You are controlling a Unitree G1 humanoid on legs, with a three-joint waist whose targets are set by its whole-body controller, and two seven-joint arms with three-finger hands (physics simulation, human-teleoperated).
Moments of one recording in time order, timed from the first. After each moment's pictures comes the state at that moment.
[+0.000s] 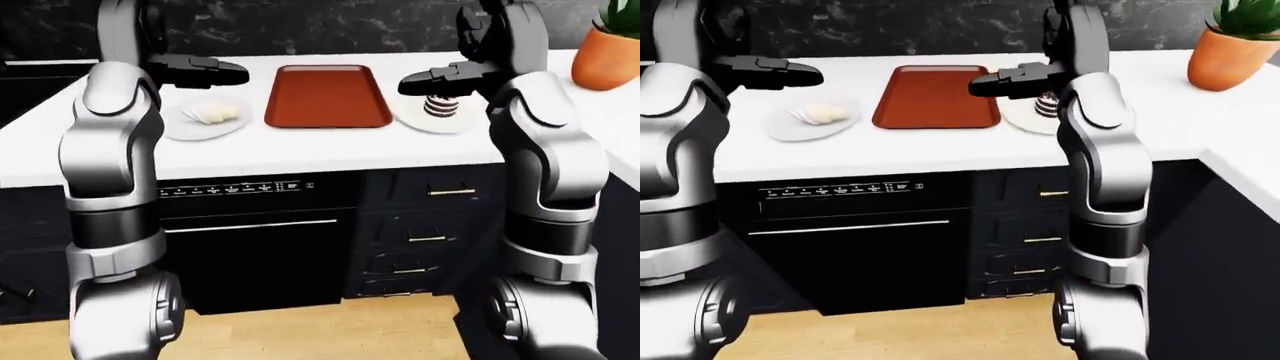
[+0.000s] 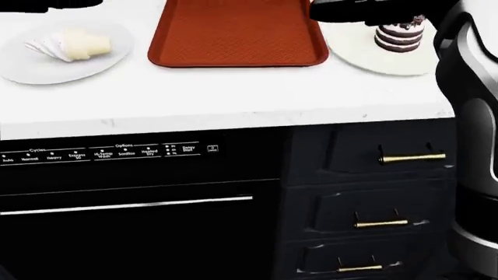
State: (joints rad) left arm -1.02 0.44 0.18 0.13 -0.10 0.62 0.01; right arm -0.95 -0.33 -0.18 -0.04 0.14 0.66 0.01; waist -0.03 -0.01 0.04
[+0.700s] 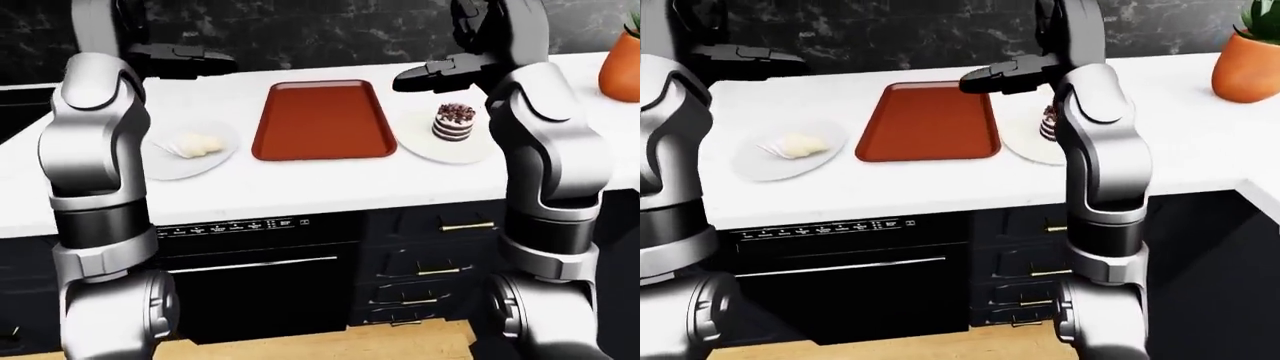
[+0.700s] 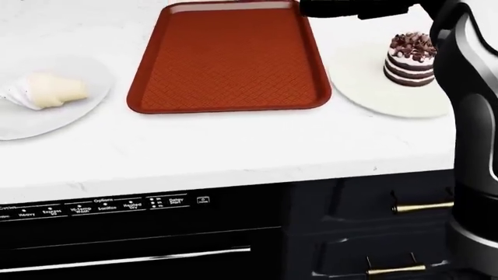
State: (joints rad) left arm -1.03 0.47 0.20 0.12 -0.09 0.62 0.03; right arm -0.97 -0.33 -0.16 -0.08 0.14 0.67 0.04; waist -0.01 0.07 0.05
